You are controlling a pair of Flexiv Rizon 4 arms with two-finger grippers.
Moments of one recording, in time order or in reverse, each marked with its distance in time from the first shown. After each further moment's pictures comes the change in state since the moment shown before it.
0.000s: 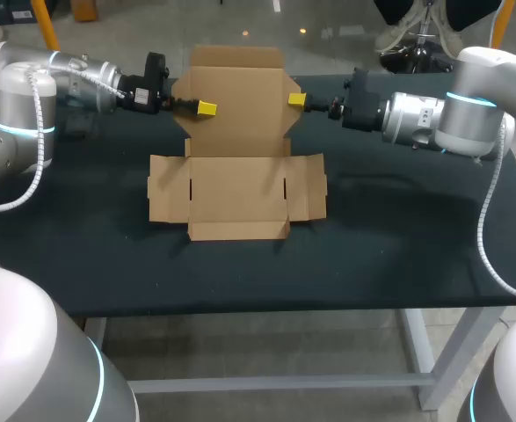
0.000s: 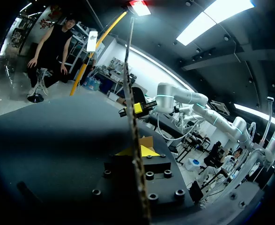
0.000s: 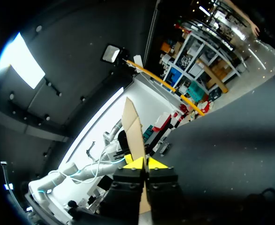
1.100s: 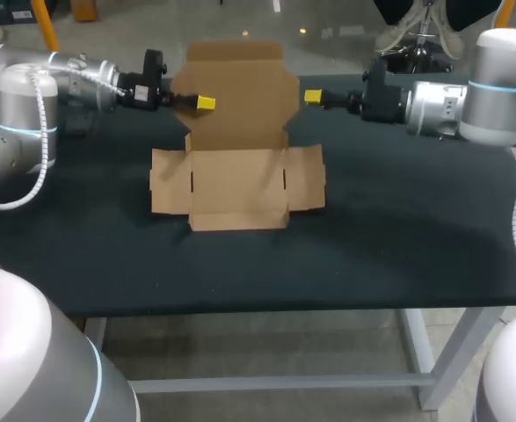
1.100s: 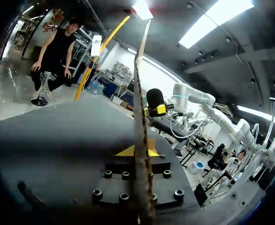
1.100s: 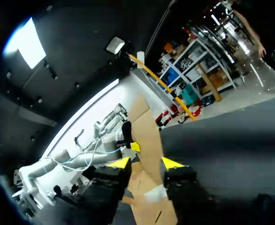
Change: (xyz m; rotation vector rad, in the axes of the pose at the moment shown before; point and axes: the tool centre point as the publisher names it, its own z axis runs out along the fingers) left arm -0.020 -0.010 -0.005 0.037 -0.036 0.008; right arm 0.029 0.000 -0.044 0.054 -0.129 -0.145
